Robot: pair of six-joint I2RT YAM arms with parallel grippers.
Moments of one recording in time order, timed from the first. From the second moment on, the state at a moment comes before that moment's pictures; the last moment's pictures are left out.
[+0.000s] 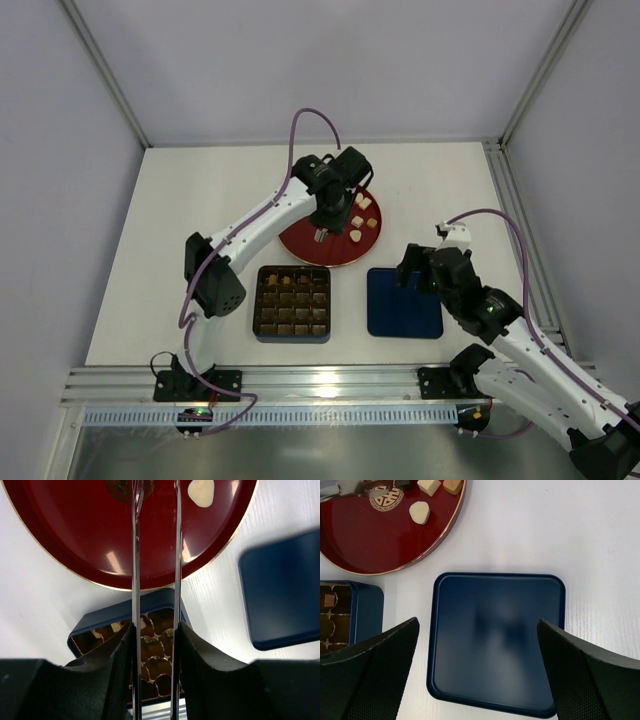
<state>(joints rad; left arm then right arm) -0.84 2.05 2.15 -1.27 -0.22 -0.39 0.61 0.69 0.60 -0.53 0.38 0.54</state>
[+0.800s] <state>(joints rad) -0.79 2.18 2.24 -1.25 -0.20 -0.38 0.61 0.68 0.60 -0.56 0.38 0.53</state>
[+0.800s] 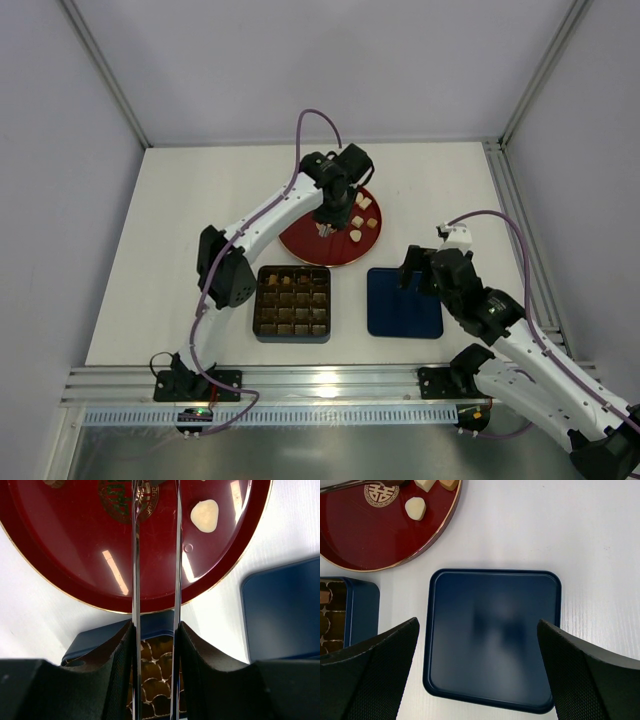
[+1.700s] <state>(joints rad) -0.78 2.20 2.24 -1.25 -0.17 -0.38 0.61 0.68 0.60 -0.56 0.38 0.53</state>
